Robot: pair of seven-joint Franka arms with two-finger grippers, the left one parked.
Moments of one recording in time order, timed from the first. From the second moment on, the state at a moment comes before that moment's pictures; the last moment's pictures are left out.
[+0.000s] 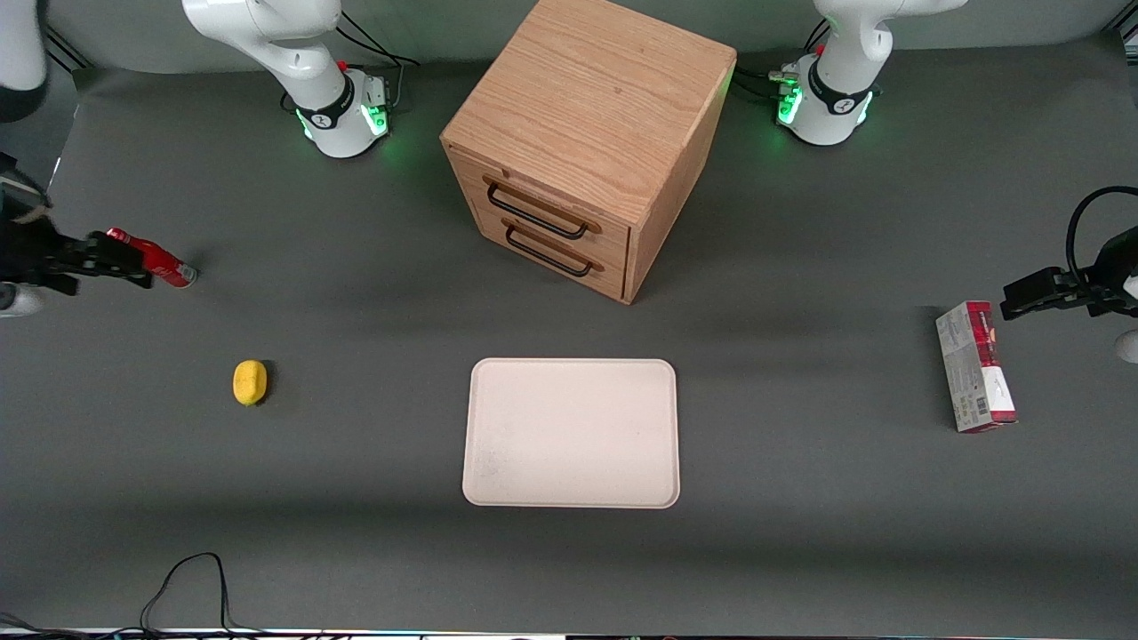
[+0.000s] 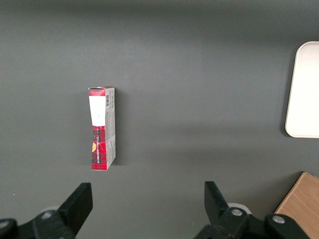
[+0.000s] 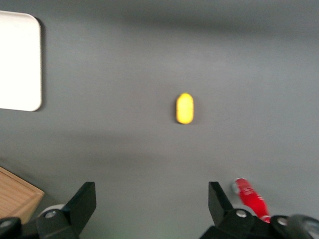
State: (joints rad) arm 0.02 0.04 -0.13 -1.58 -0.01 1.59 -0.18
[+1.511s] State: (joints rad) arm 0.00 -0.39 -0.59 -2.10 -0.22 1.74 -0.53
